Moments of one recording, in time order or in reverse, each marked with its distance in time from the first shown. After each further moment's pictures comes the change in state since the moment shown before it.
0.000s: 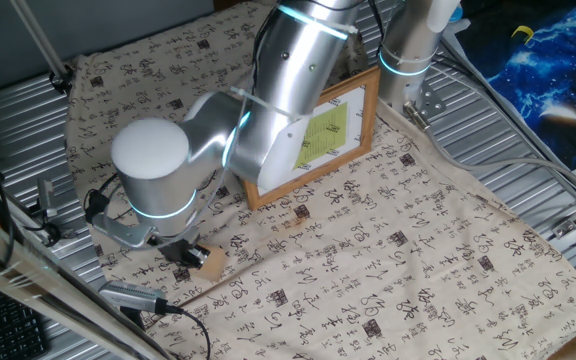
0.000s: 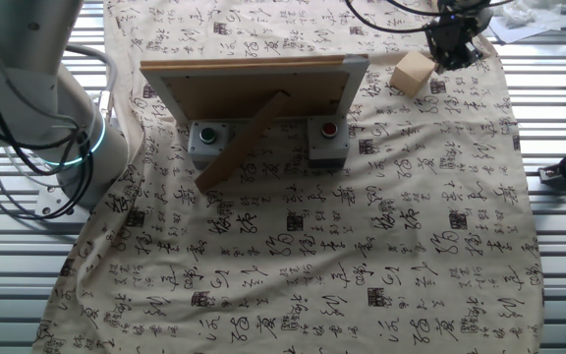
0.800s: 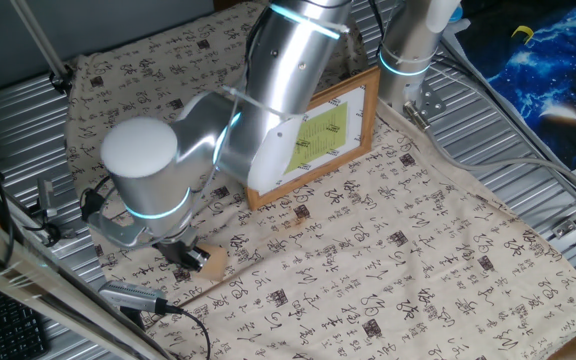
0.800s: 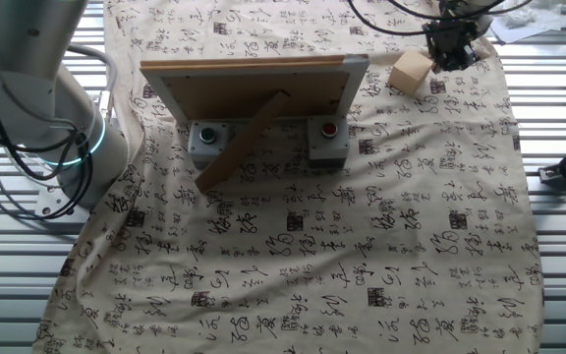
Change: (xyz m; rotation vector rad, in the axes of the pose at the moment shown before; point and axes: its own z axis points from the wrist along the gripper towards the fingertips) arm -0.004 0.006 0.007 -0.039 0.020 0.038
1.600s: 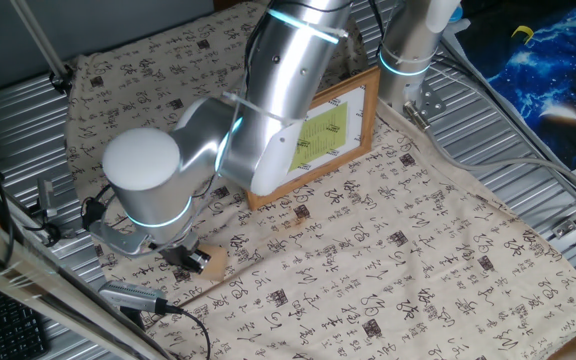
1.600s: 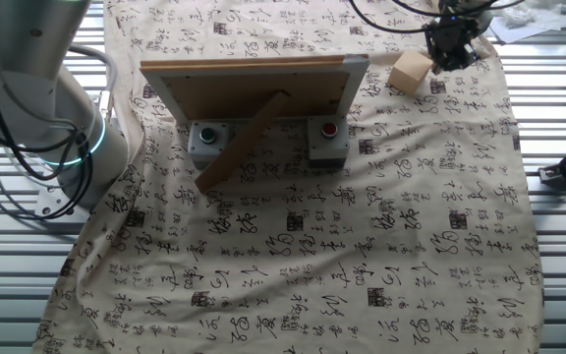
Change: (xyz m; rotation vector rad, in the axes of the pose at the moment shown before) arm 0.000 0.001 0.000 0.029 0.004 -0.023
